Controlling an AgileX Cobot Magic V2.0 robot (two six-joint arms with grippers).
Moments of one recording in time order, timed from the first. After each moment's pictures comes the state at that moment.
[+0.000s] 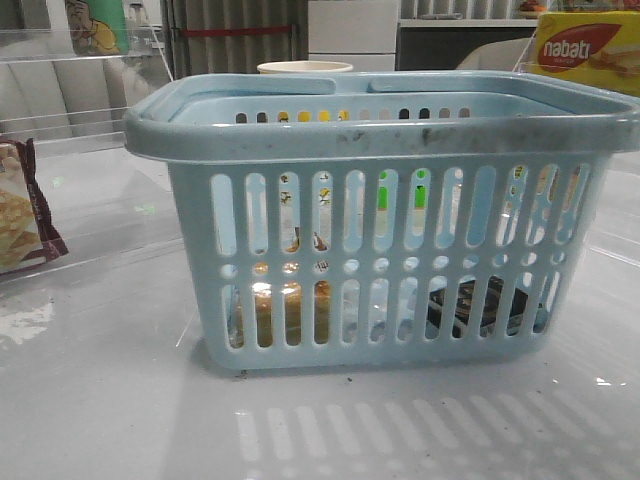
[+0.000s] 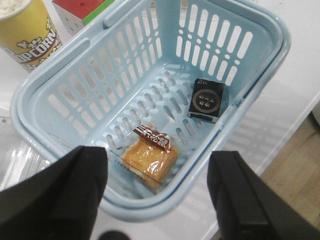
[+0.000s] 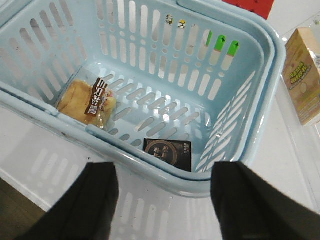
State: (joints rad) left arm -0.70 1.18 -1.30 -0.11 0.89 0.22; right arm 0.40 0.89 -0.90 0.08 0.69 -0.12
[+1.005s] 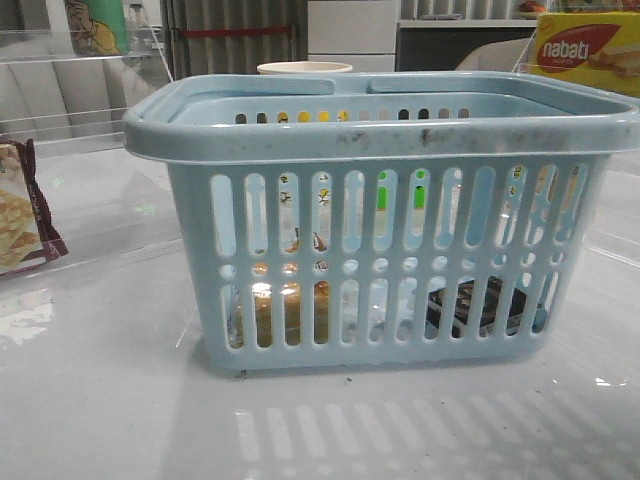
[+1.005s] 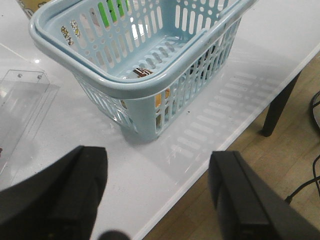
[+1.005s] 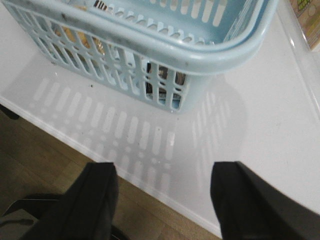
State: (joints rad) left arm -0.70 0.60 -0.77 -0.08 0.81 0.19; right arm 0.40 0.59 -0.65 0.05 0.84 -0.07
